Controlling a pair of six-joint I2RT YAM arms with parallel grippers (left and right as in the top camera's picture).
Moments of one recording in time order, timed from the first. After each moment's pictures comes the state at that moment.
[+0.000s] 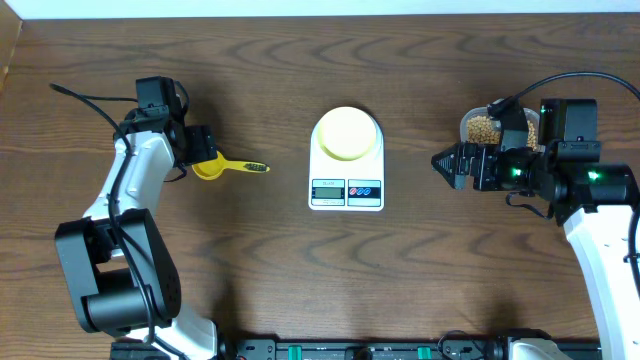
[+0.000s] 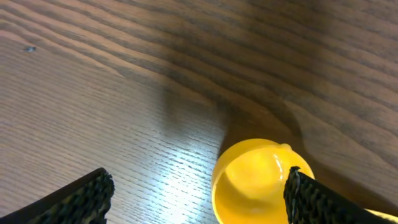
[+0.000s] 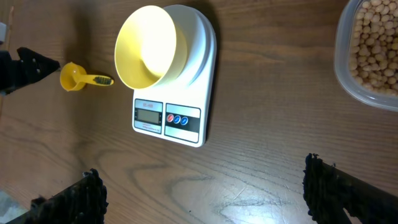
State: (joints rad) left arm 0.16 1.78 1.20 -0.62 -0.12 -0.10; right arm 0.02 1.27 1.12 -0.87 -0.53 0.13
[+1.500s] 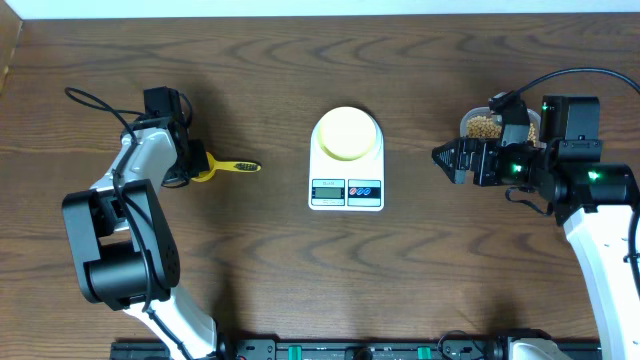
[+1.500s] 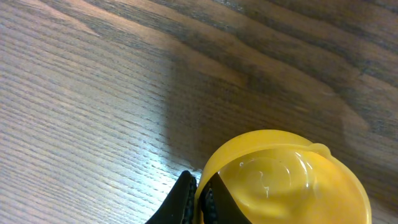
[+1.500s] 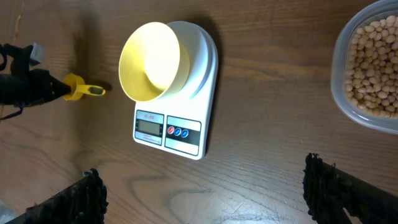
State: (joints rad) left arm 0.18 1.91 1.20 -0.63 -0.13 -0.10; right arm 0.02 1.27 1.12 -0.82 -0.53 0.13
